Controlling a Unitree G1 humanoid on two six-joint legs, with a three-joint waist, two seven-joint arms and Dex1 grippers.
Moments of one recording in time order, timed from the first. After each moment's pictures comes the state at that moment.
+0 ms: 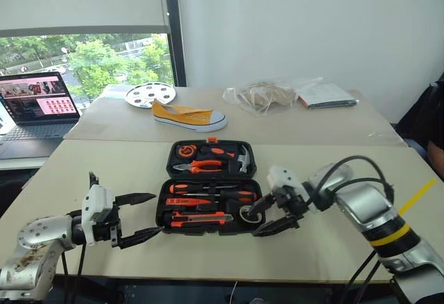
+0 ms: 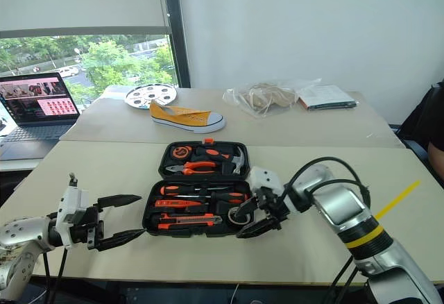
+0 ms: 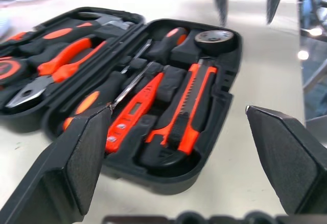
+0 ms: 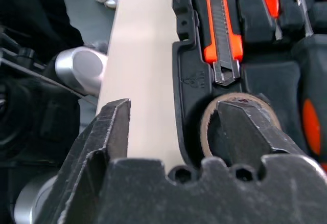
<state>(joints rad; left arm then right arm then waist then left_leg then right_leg) 0.01 0.78 0.28 -0.07 -0.54 0.12 -1.21 -0.66 -0.75 0.27 -0.01 0.36 0.50 1.49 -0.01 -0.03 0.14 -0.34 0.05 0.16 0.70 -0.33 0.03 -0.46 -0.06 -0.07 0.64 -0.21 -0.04</state>
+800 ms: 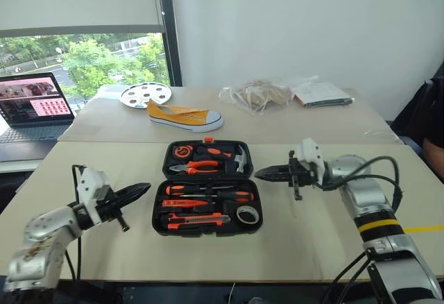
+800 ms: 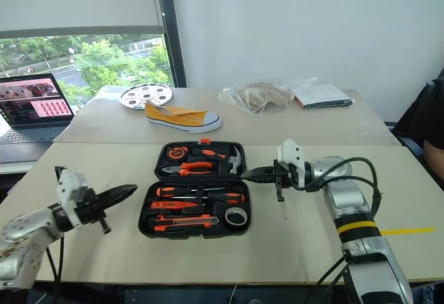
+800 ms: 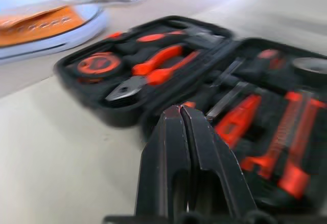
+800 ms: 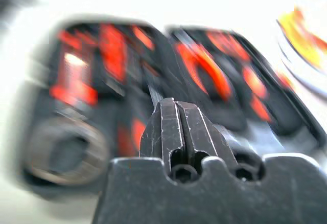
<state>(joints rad) -0.05 0.74 0.31 -0.04 -0.53 0.15 -1.12 -0.65 -0.60 0.11 0.23 0.38 0.05 1.42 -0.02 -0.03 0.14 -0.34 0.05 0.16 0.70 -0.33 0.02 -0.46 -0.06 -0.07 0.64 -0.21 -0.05</state>
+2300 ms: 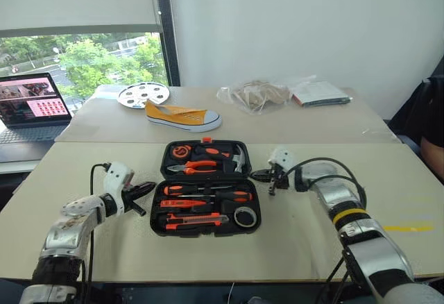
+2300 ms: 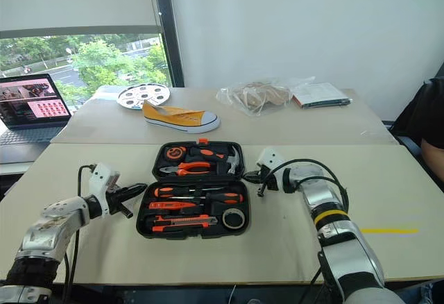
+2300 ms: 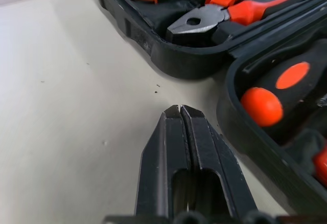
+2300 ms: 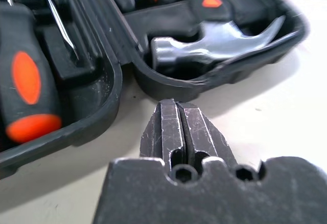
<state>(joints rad) -0.35 0.65 0.11 0.26 -0.33 0.35 -0.83 -0.87 -0.42 0.19 0.89 0.02 -0.12 1.06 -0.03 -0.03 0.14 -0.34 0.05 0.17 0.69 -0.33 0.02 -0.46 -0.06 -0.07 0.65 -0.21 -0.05</state>
